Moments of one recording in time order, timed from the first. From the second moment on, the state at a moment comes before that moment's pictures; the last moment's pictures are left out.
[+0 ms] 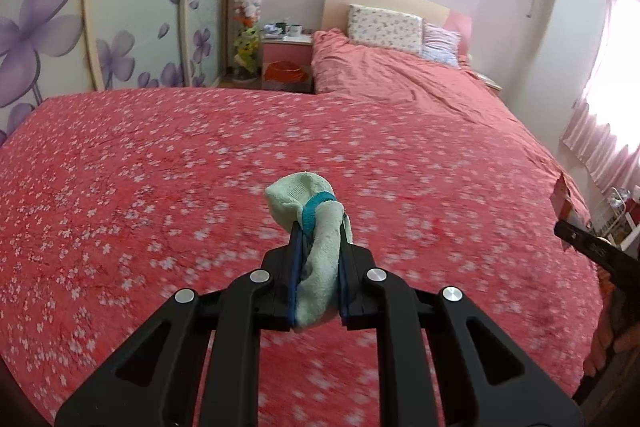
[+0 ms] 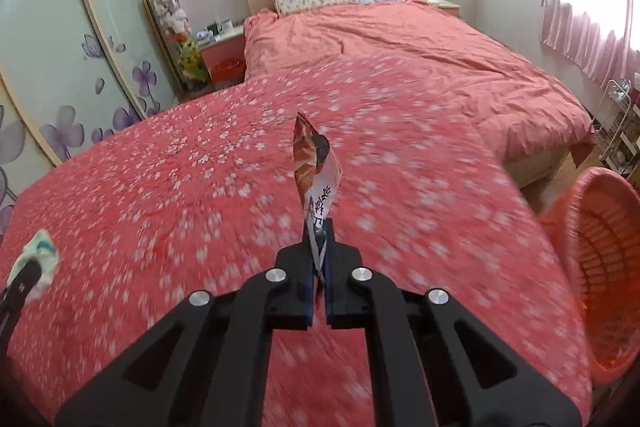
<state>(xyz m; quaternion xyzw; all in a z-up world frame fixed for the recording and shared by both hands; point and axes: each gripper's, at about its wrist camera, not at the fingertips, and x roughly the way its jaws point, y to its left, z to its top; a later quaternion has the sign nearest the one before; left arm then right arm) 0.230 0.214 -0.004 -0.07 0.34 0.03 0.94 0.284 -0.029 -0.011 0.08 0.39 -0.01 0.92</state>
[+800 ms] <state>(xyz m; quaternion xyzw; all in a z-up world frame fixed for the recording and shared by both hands) 0.177 0.040 0.027 -0.02 0.33 -0.13 0.94 0.121 -0.156 0.026 0.13 0.32 -0.06 0.94</state>
